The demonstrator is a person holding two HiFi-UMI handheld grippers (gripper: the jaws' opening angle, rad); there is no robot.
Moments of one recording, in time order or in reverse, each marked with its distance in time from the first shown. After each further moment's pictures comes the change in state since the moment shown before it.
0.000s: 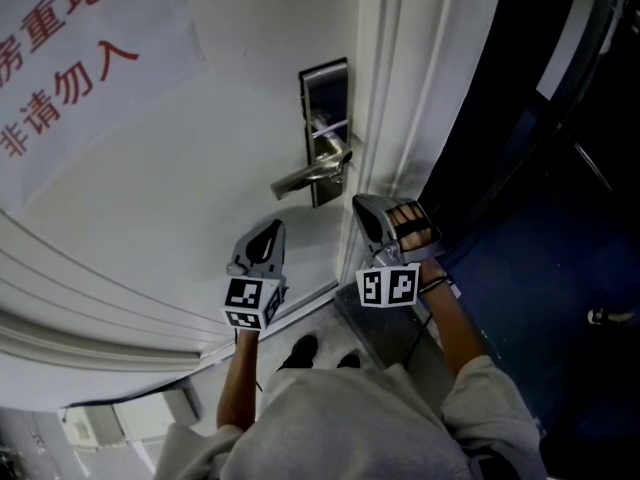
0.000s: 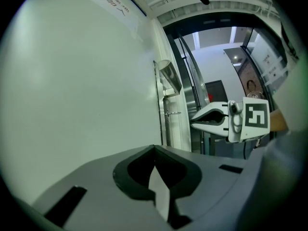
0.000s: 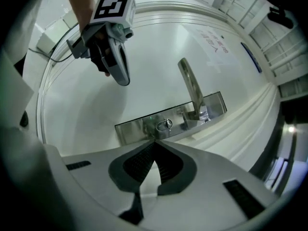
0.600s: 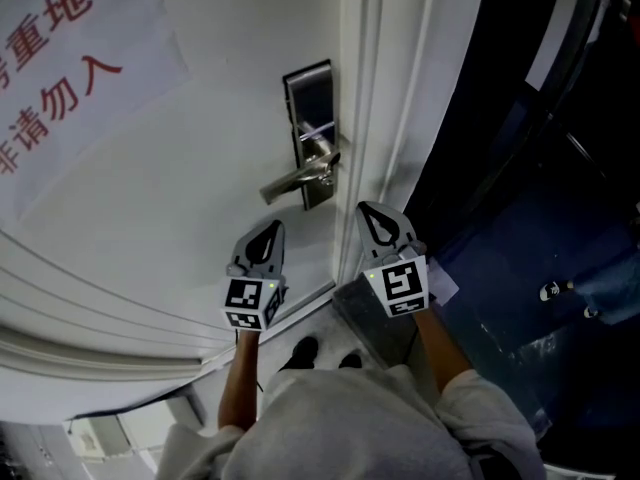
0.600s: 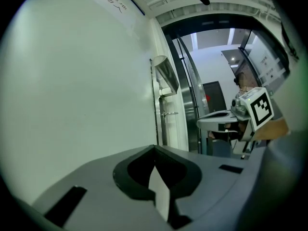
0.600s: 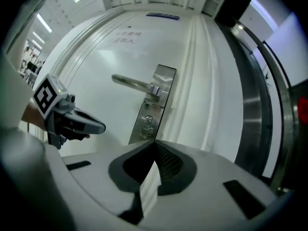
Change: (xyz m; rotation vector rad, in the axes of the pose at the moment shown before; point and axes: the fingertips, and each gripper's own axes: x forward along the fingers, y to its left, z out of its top) left arm 0.012 -0.009 0.004 0.004 -0.007 -0.037; right arm -0.023 -0.018 -0.017 0.951 -0.062 0.022
